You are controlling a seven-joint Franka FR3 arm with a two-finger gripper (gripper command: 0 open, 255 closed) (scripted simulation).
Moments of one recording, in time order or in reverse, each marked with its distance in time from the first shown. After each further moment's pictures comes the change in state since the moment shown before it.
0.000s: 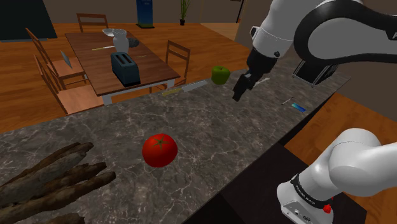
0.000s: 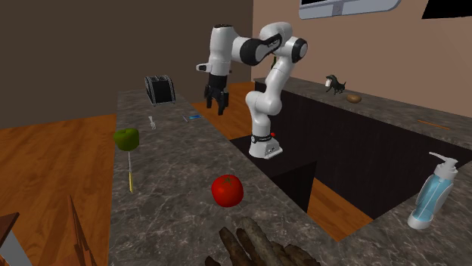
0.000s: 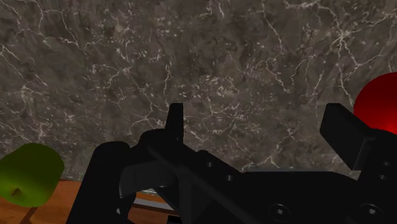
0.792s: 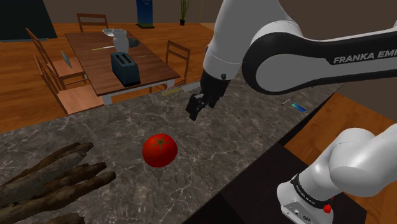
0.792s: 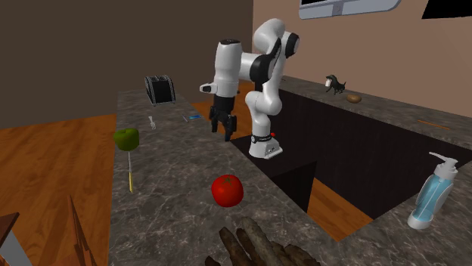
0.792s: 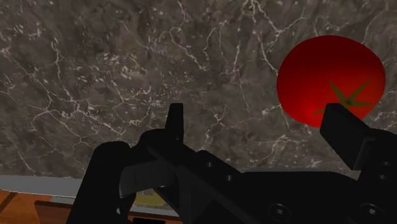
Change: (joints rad) arm 0.018 0.319 0.229 0.141 0.028 0.199 0.276
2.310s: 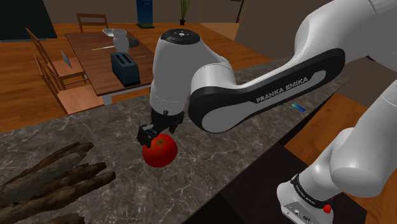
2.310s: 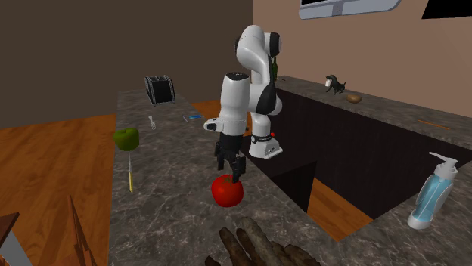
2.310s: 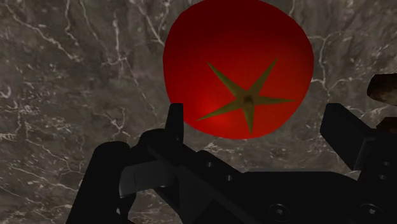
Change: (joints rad) arm 0.031 0.470 0.161 0.216 -0.277 0.204 0.378
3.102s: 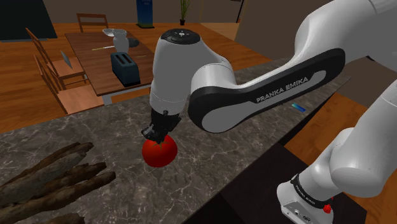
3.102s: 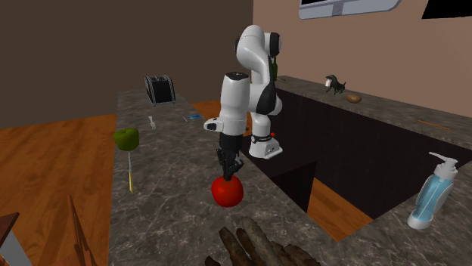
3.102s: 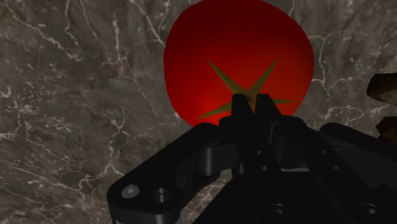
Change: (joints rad) arm 0.000 0.000 0.000 0.000 0.000 0.000 0.000
